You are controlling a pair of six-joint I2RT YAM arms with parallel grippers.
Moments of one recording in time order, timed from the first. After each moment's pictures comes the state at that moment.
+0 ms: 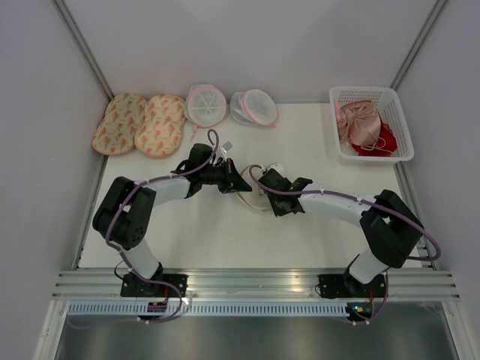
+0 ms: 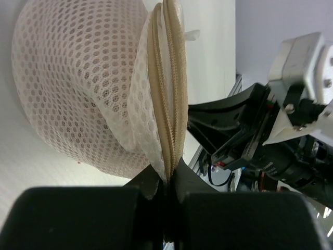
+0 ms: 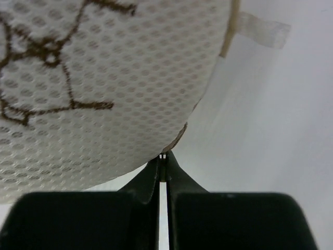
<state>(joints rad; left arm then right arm) -0.45 1.70 0.85 0.23 0.76 -0.79 0.81 1.60 0.95 -0.53 0.29 0.39</state>
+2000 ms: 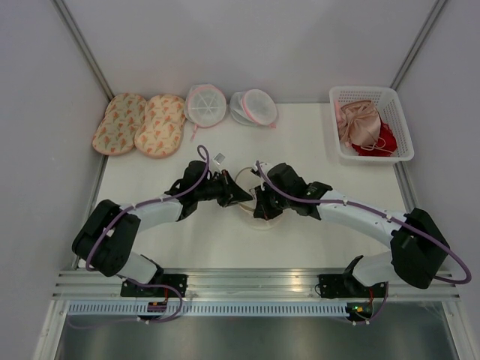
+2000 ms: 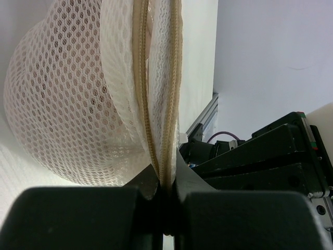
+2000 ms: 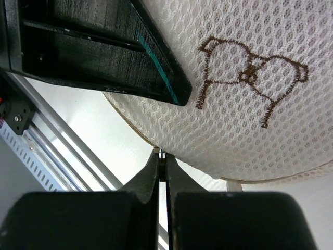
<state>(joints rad) -0.54 1.48 0.62 0.38 0.59 -1.05 0.80 1.39 0.88 -0.32 -0.24 0.35</state>
